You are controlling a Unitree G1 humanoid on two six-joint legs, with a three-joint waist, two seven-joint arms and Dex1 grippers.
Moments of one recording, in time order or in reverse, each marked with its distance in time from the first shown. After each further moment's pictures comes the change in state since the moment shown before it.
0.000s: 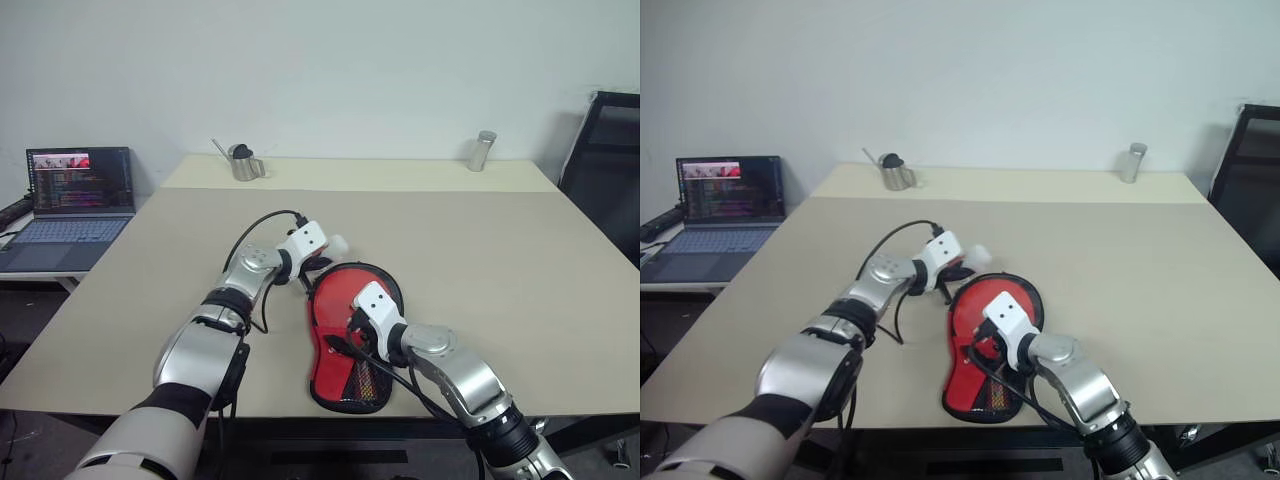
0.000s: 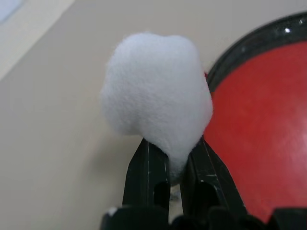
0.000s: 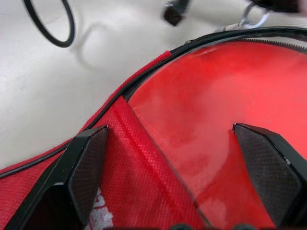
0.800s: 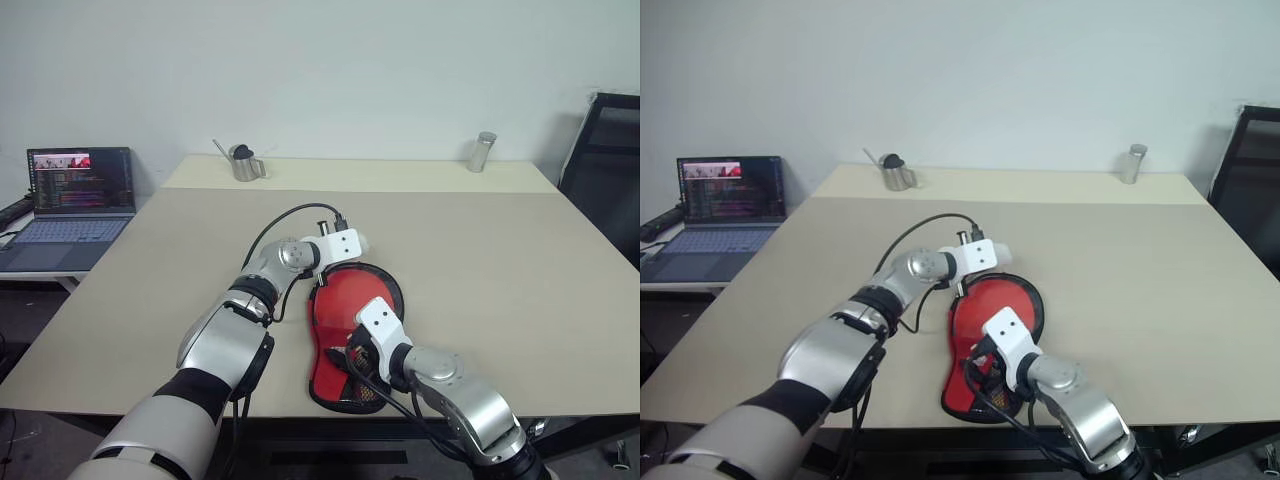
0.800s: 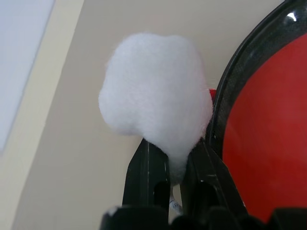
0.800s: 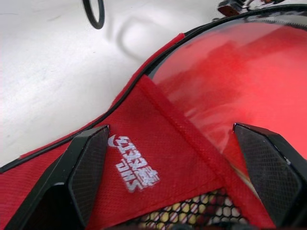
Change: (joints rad) left arm -0.085 -0.076 -0.146 0.055 0.288 -0.069 0.238; right arm 0.145 0.022 0.031 -0.205 -0.001 0.125 -0.116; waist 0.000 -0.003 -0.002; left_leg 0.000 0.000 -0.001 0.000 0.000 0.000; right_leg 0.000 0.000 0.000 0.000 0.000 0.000
